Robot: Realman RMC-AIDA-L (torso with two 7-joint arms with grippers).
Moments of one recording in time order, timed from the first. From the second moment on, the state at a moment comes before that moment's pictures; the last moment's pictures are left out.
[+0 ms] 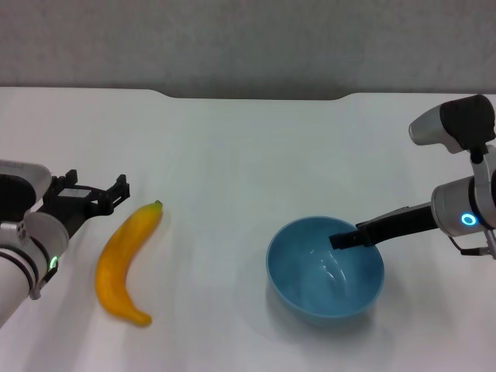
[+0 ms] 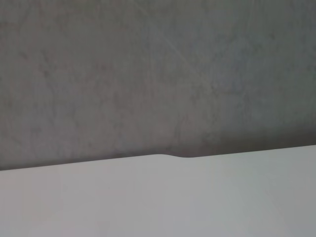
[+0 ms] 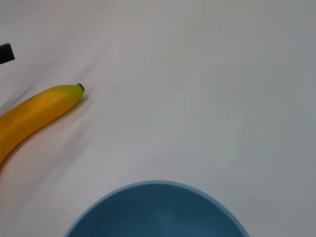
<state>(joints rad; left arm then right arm) -0.31 -2.03 -1.26 -0.81 2.39 0.22 0.26 0.77 2.02 -1.12 -0.55 -2.25 -1.04 2.20</state>
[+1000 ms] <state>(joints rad) -0.31 -2.03 -1.27 -0.81 2.39 0.22 0.25 0.78 2.02 -1.24 -0.49 -2.27 -0.97 2.26</state>
